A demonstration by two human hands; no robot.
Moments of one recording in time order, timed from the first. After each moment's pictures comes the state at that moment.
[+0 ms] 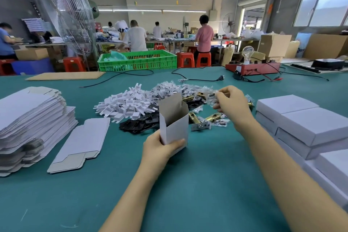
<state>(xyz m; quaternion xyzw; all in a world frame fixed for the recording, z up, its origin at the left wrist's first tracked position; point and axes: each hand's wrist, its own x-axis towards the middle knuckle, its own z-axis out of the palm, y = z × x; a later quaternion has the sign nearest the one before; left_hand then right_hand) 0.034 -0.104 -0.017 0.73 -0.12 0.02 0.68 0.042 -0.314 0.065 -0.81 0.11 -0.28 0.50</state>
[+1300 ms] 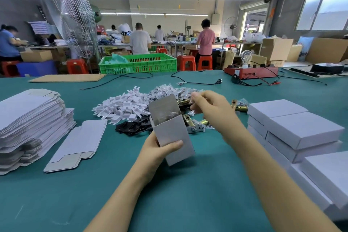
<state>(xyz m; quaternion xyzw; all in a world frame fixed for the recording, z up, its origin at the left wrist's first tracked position) 0.029 -0.110 -0.016 0.64 -0.18 -0.08 0.75 -0.006 -0.279 0.088 -0.83 -0.01 -0.21 0.51</state>
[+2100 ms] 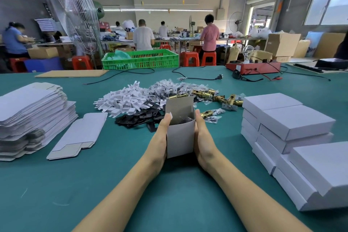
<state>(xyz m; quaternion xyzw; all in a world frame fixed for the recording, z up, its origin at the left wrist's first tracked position) 0.004 -0.143 0.001 0.58 -0.15 -0.13 0.79 -0.005 -0.264 -0.005 -0.59 -0.02 -0.02 0.80</state>
